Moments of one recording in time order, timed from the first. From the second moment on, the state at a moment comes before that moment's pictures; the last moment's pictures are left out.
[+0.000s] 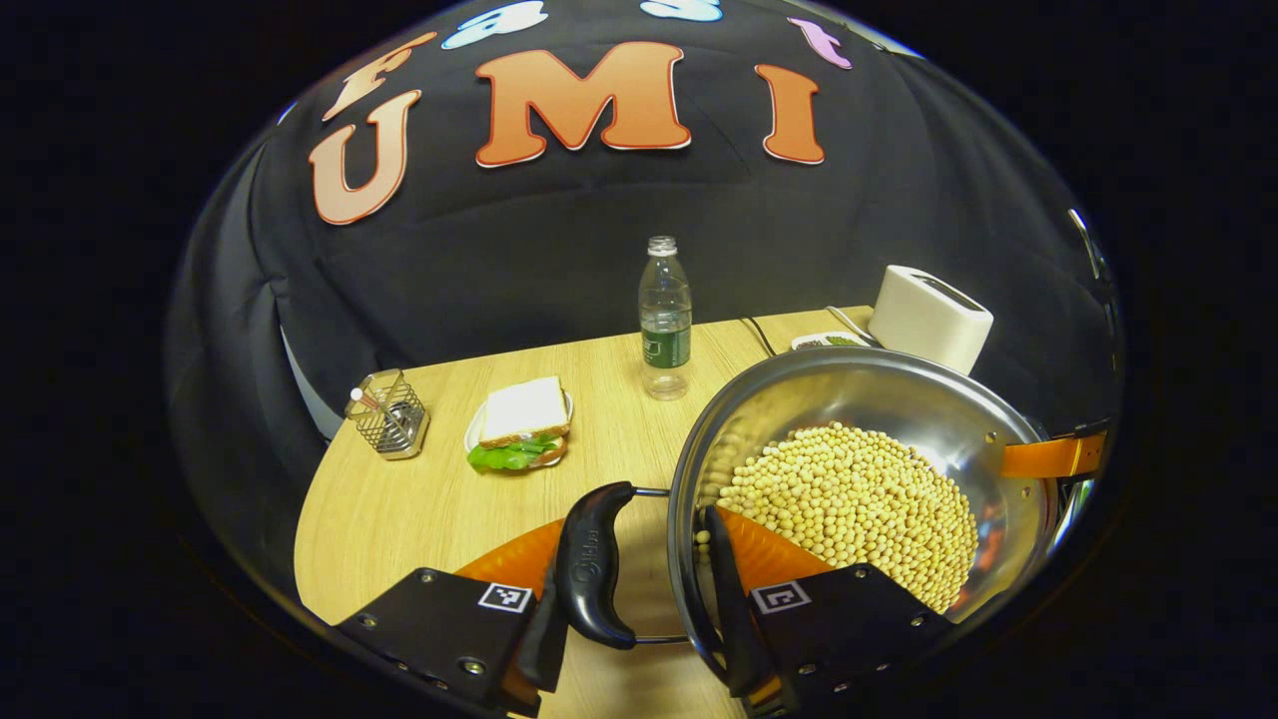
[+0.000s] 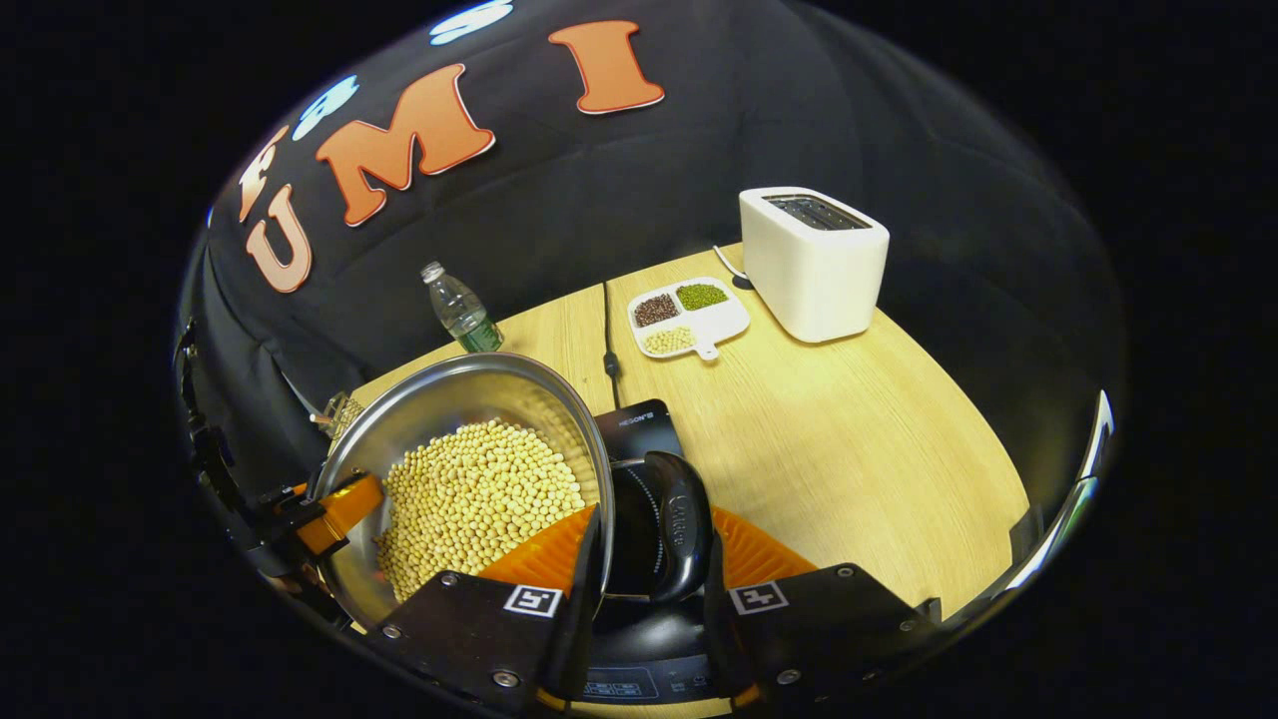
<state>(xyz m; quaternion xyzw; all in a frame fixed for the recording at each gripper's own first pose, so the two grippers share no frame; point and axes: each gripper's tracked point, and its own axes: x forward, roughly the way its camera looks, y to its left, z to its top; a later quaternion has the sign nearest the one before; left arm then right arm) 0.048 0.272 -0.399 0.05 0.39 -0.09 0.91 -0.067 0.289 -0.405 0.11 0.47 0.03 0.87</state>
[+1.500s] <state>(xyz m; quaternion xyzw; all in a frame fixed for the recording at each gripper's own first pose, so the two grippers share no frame) 0.026 0.273 -0.411 0.09 0.46 -0.08 0.88 -0.061 0.276 -0.391 0.07 0.49 0.02 0.87</state>
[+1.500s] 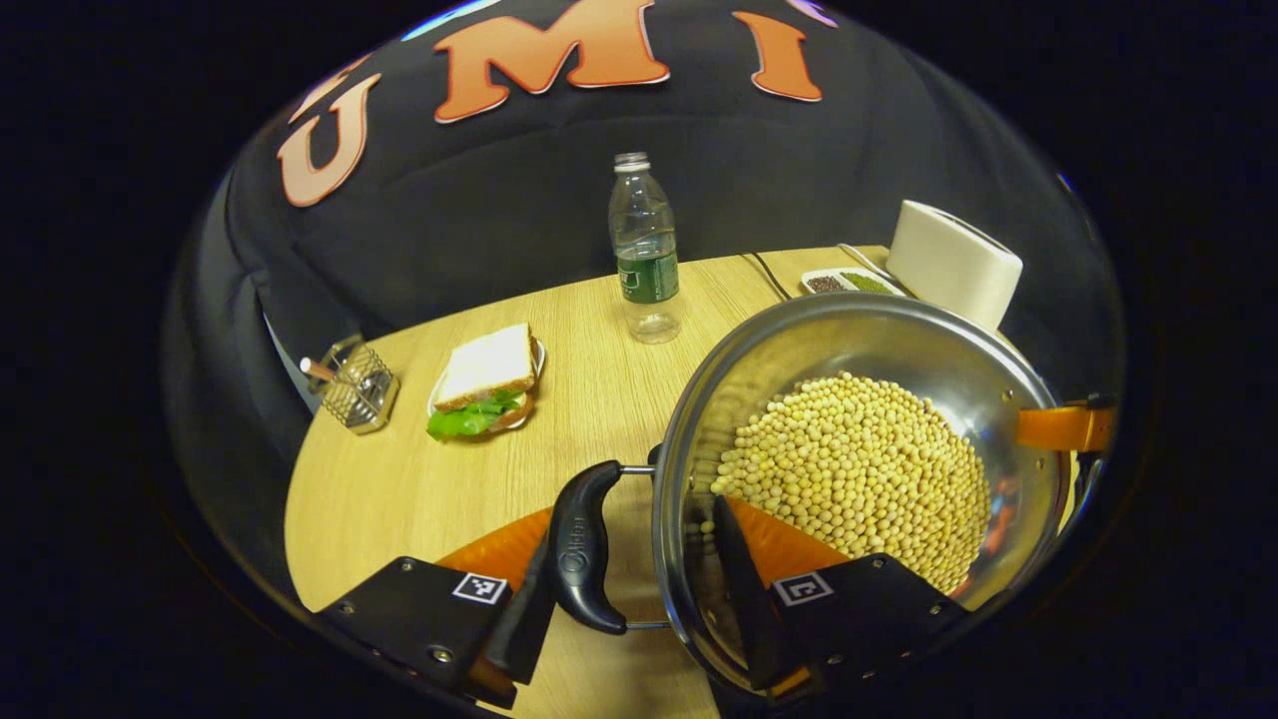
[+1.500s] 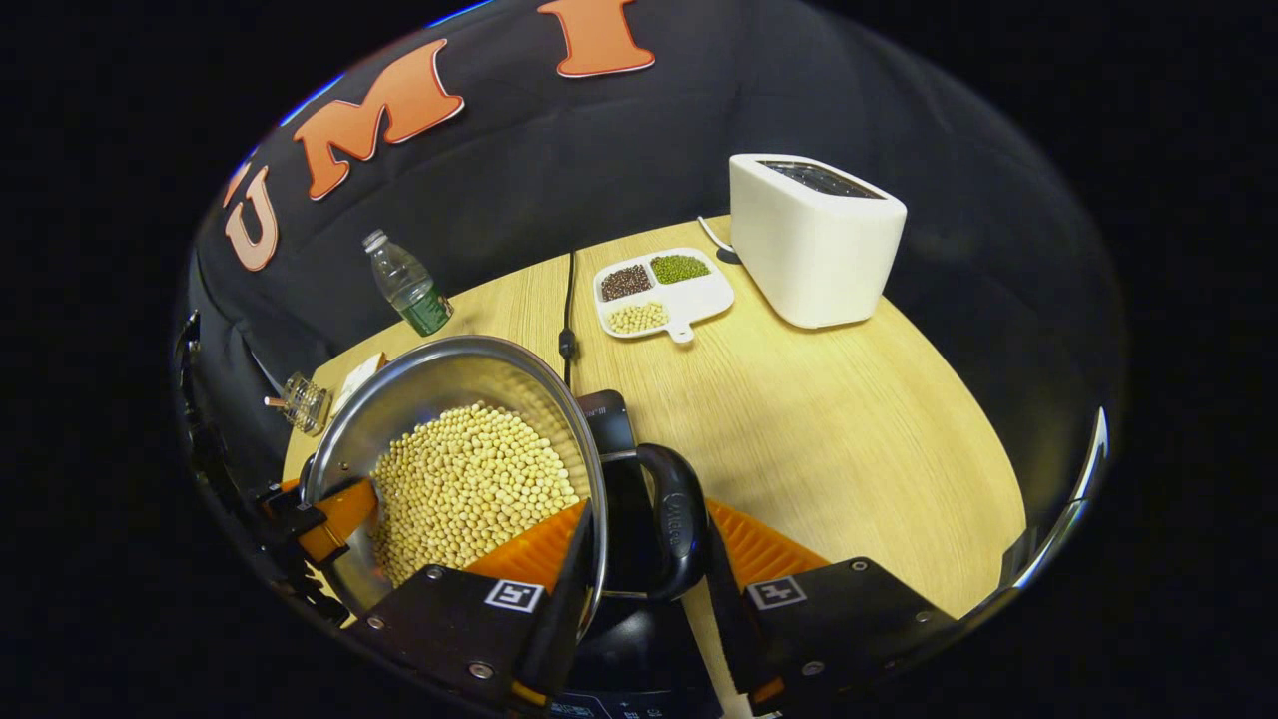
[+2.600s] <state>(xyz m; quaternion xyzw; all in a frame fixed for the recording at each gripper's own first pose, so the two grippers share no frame) 0.087 0.417 -0.026 0.02 0.15 0.01 0.99 0.015 0.247 -0.066 -0.01 0.13 0.01 0.99</state>
